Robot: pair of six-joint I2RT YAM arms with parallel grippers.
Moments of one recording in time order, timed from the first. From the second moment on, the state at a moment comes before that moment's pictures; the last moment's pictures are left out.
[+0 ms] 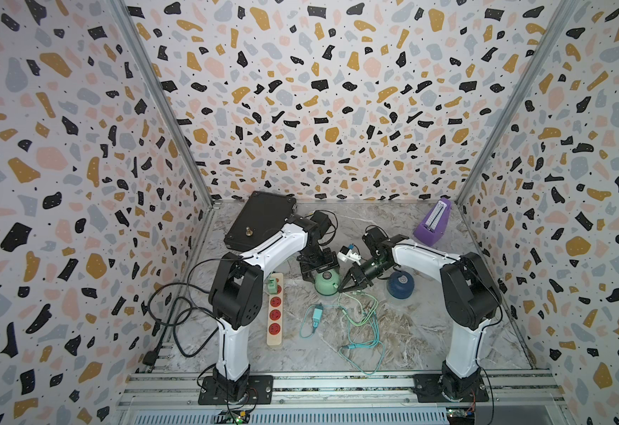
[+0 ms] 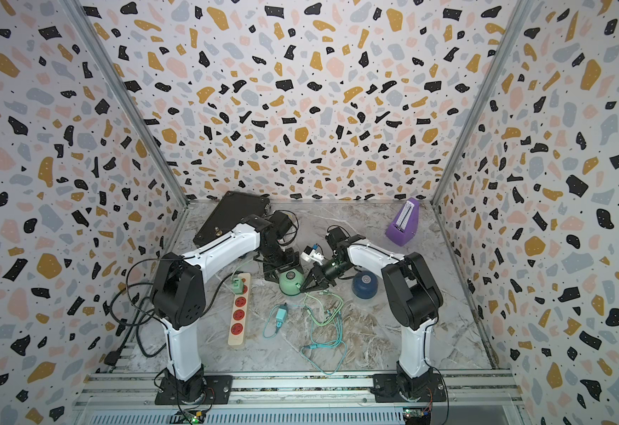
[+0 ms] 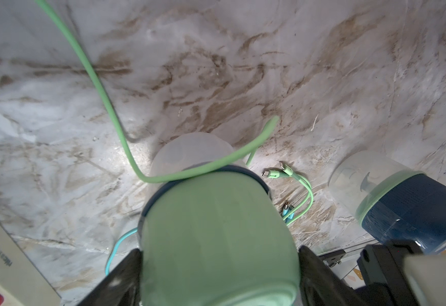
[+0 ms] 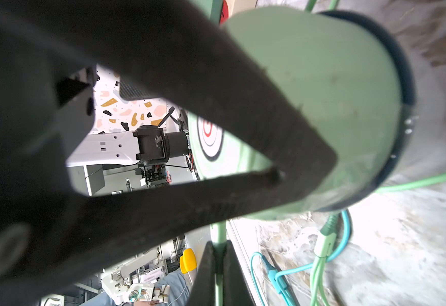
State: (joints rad) left arm -0.56 1.97 1.65 -1.13 0.36 -0.74; right arm 0.52 1.91 1.32 -0.79 -1.12 0.11
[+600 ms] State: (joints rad) left arm -0.56 1.95 1.64 -1.10 0.28 -0.76; right arm 0.53 1.91 1.28 -0.63 -1.10 0.29
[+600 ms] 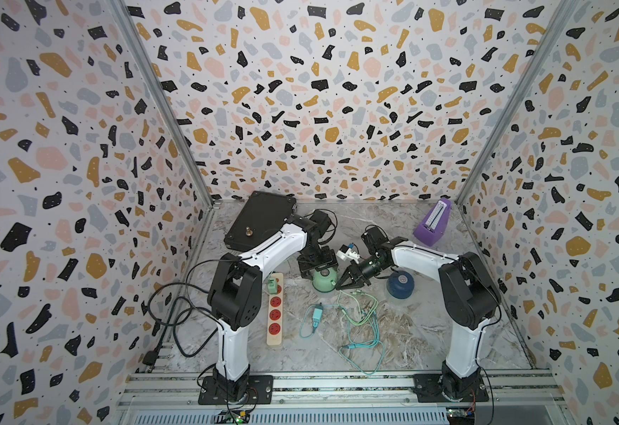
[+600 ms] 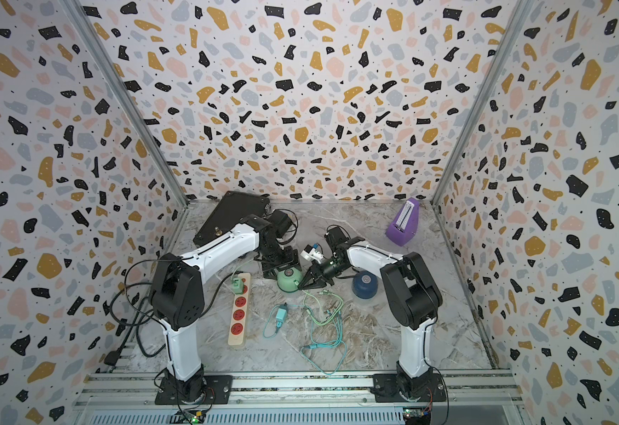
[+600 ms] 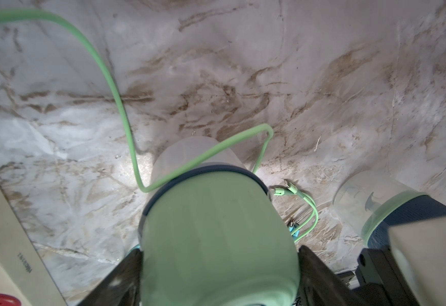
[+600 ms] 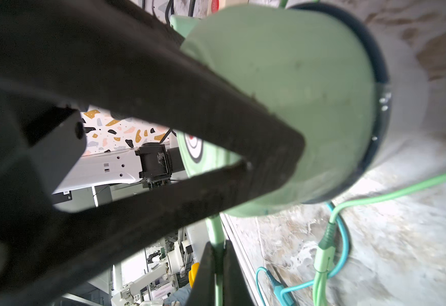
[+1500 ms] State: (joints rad) left arm -0.56 1.95 1.64 -1.08 0.26 -0.72; right arm 0.52 1.93 1.31 -0.63 -1.10 0.33
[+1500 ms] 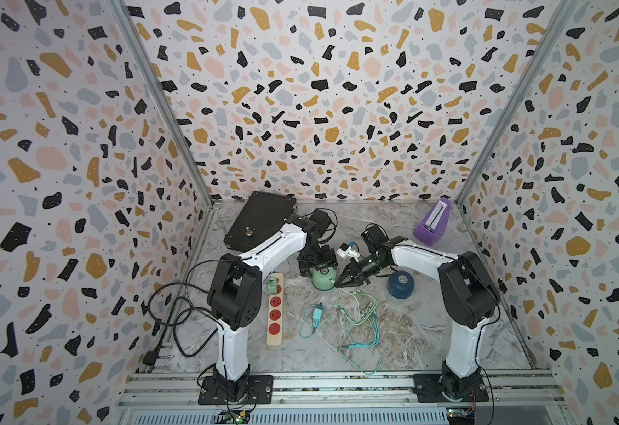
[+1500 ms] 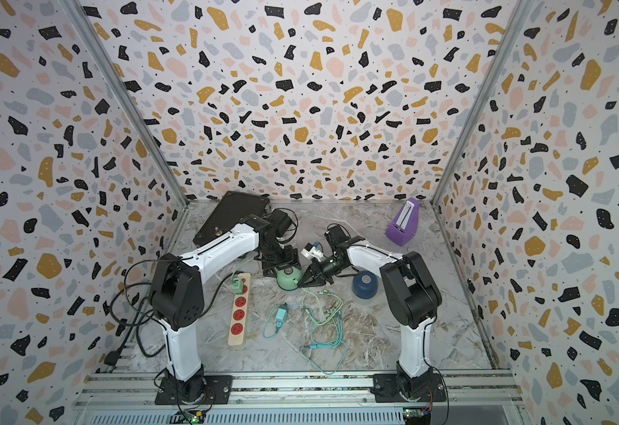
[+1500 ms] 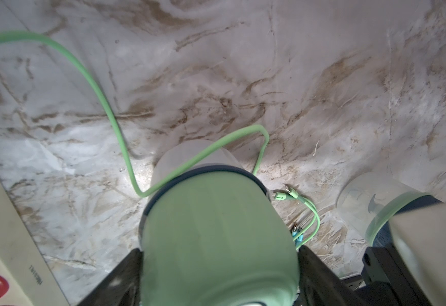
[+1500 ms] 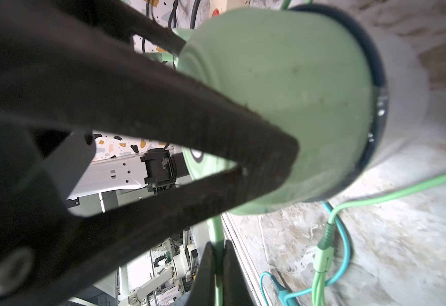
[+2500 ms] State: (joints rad) left arm -0.56 1.96 1.65 -1.06 0.23 -0.69; right arm 0.53 1.94 1.34 -0.61 -1.10 0.40
